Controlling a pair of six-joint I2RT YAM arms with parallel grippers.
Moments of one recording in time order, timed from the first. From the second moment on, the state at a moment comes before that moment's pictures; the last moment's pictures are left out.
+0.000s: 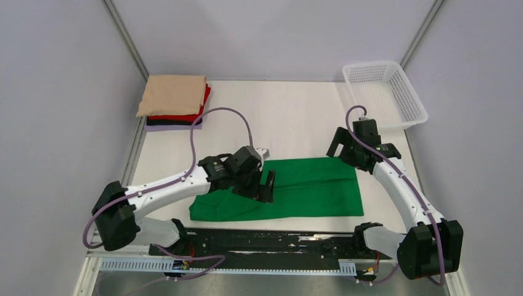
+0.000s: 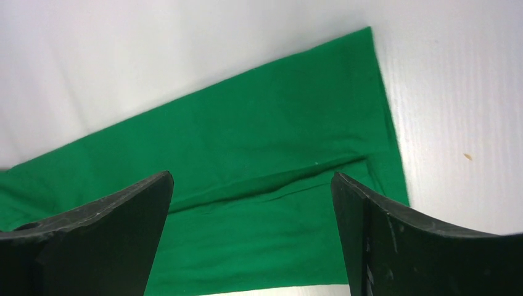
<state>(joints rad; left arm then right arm) -0.97 1.35 0.94 -0.62 0.15 -0.65 0.17 1.15 0.90 -0.68 0.08 0.54</state>
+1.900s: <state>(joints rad) -0.41 2.87 2.54 0.04 0.44 -1.01 0.69 1.44 1.02 -0.49 -0.24 0.38</state>
